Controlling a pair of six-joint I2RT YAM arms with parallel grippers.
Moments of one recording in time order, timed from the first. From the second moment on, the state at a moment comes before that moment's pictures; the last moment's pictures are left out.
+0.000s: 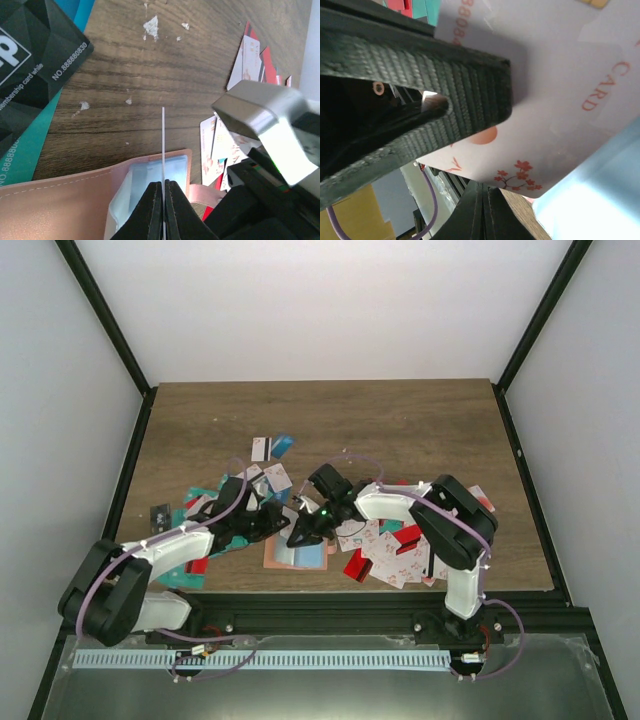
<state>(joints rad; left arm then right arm) -0.50 1.30 0.49 0.00 0.45 -0.91 0.82 1.89 1.08 -0.22 -0.84 0.67</state>
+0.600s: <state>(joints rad) -0.51 1.25 0.39 0.07 0.51 -0.92 0.75 1.76 0.97 -0.25 -0.81 0.63</state>
